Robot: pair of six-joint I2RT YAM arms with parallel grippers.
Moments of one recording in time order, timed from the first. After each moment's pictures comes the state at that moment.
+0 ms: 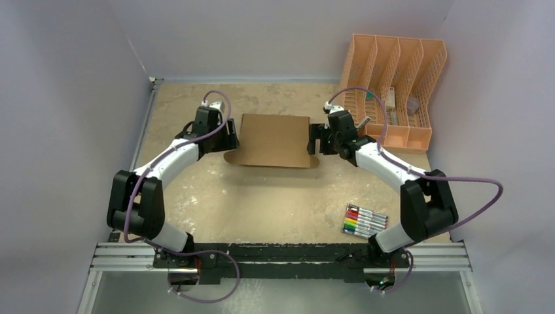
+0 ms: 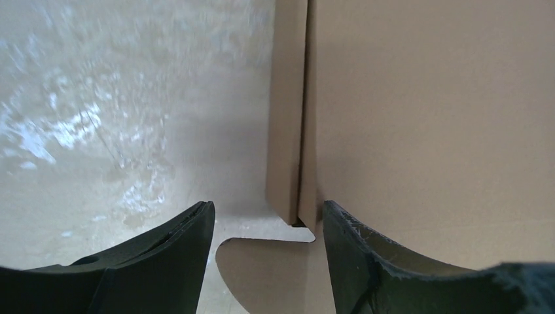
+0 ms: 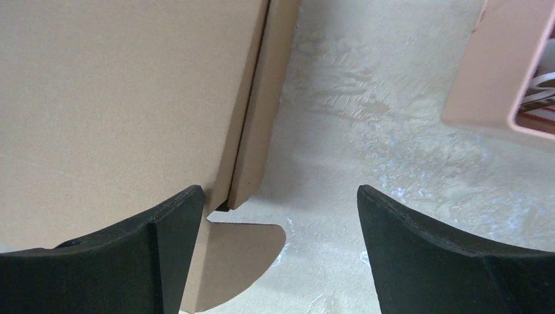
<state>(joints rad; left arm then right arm) -0.26 1.52 1.03 -0.30 0.04 -0.39 0.41 1.51 1.00 -0.27 0.02 0.33</state>
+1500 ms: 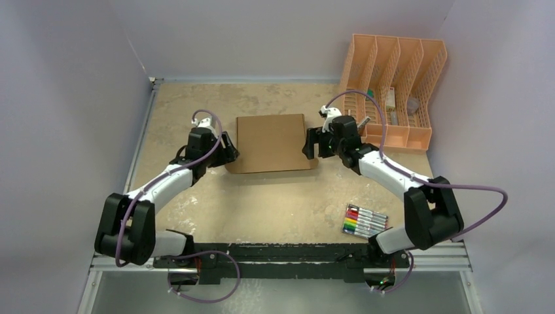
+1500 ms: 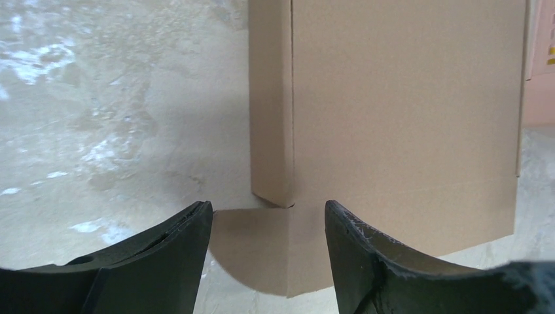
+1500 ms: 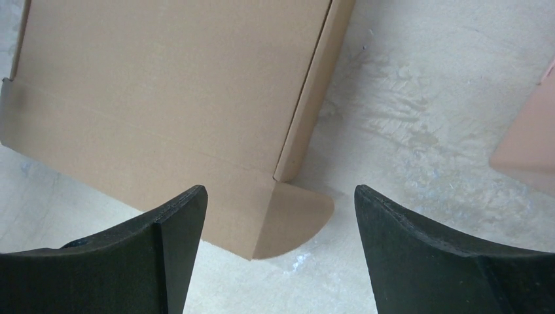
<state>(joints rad) -0.25 1.31 0.68 -0.05 0.07 -0.52 0.41 1.44 0.87 -0.09 -0.15 0.23</state>
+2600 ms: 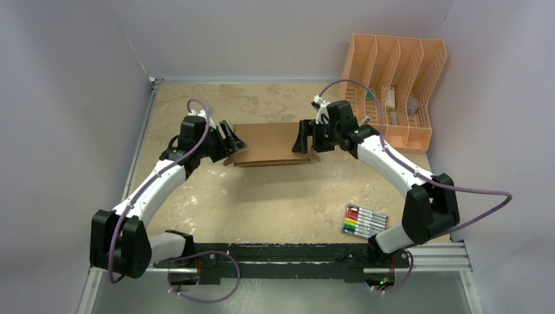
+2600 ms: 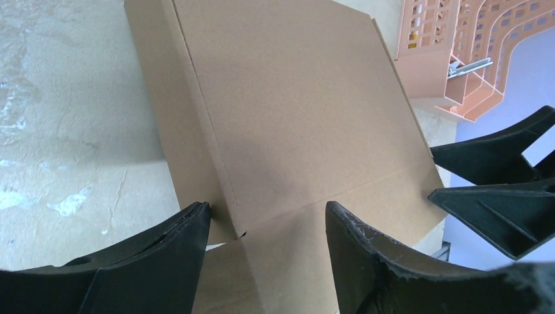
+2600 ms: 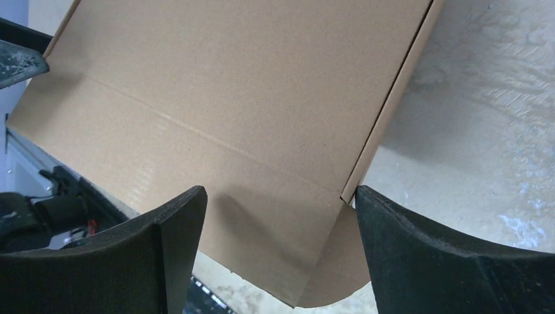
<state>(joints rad) -0.25 1.23 0.82 -0.22 0.30 -0.71 0.44 1.50 1.12 -0.40 -0.36 0.35</state>
